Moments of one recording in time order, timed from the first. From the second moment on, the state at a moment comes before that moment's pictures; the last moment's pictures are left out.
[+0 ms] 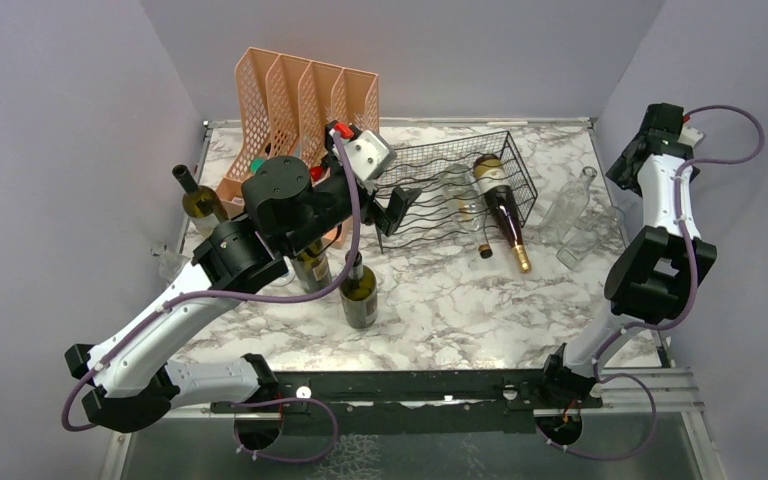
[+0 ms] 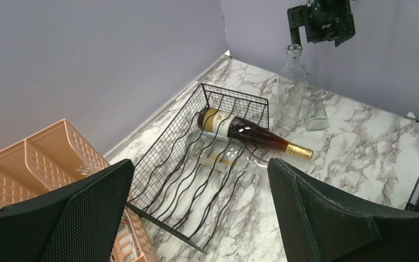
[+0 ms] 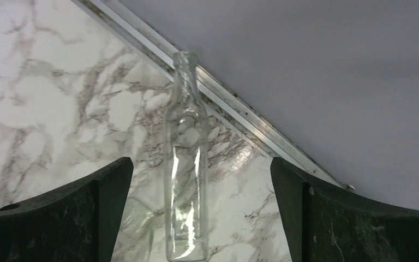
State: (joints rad) left arm -0.95 1.12 1.51 -0.38 -0.10 0.17; right arm -0.36 1.77 1.65 -0.78 0.46 0.33
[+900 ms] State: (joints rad) left arm -0.94 1.14 1.57 -0.40 -0.02 0.10; right arm -0.41 1.88 1.30 -0.50 0.31 0.44
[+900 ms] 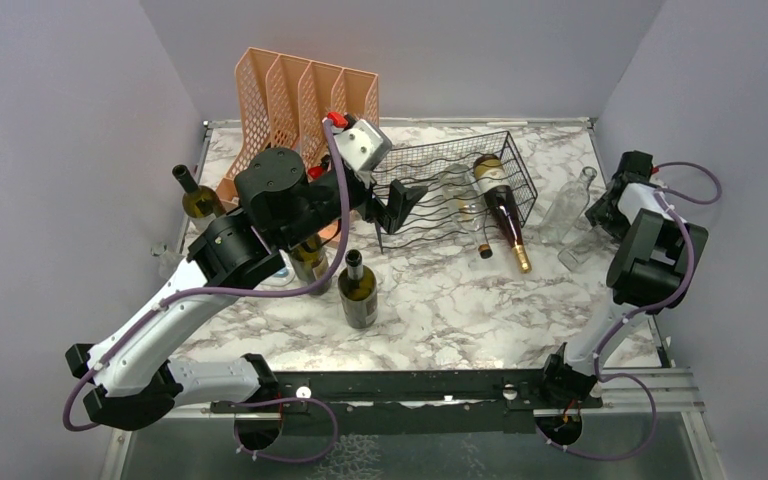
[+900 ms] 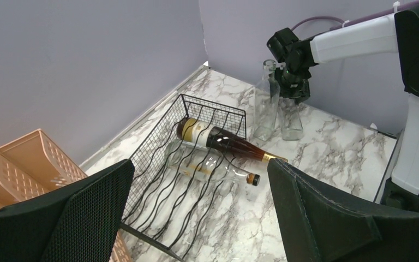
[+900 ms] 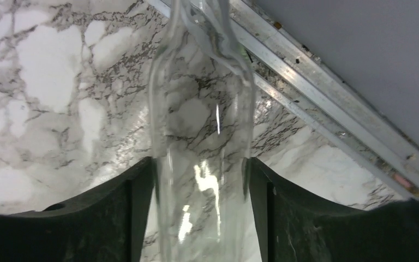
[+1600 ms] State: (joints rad) left arm -0.94 1.20 1.62 -0.41 0.12 -0.05; right arm -0.40 1.10 1.40 -0.56 0.18 0.20
